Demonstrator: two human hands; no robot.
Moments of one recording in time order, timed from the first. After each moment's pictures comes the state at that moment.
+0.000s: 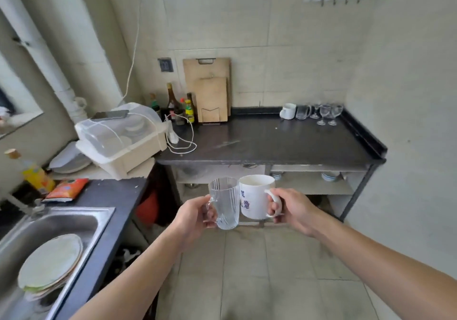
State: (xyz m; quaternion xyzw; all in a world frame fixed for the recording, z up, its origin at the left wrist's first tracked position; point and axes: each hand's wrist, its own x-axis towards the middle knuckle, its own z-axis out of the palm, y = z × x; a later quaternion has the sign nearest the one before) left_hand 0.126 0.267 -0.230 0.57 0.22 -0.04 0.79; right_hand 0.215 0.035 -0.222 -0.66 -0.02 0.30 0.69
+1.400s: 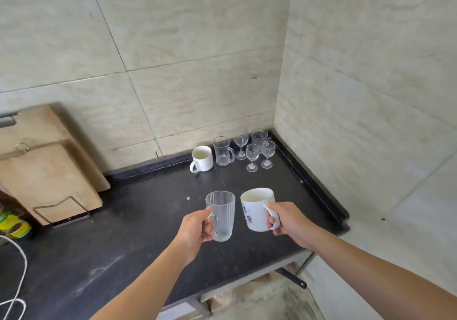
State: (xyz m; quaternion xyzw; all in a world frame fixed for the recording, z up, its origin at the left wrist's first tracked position) left_hand 0.802 0.076 -0.284 0.67 0.19 -0.19 0.69; right_hand 0.812 -0.168 -0.291 -0.74 0.19 0.21 0.61
